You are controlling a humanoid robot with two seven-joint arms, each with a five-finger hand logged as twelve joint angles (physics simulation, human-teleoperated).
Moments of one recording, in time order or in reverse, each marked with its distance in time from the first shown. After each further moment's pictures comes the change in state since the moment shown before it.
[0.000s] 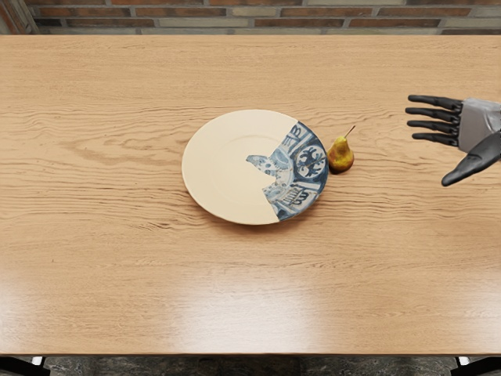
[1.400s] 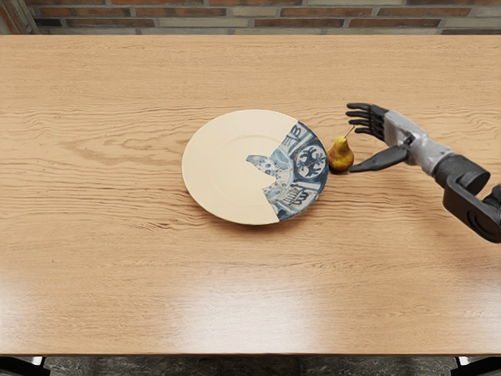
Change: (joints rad) left arm 0.000 0.000 0.000 0.000 0.000 0.000 0.000; right arm 0.024 0.605 -0.089 -0.538 -0.592 -0.341 0.557
